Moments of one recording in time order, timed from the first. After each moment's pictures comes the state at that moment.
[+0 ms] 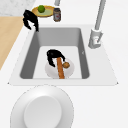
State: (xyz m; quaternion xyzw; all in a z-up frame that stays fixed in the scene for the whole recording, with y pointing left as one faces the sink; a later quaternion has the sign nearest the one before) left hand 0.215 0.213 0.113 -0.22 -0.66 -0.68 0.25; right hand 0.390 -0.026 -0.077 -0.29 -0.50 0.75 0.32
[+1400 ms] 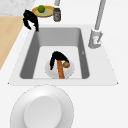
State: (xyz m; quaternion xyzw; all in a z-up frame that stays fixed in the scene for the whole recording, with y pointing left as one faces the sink) left hand 0.215 0.213 0.113 -0.22 -0.66 -0.68 0.25; right hand 0.429 -0.019 -0.093 -0.19 -0.43 0.78 0.41
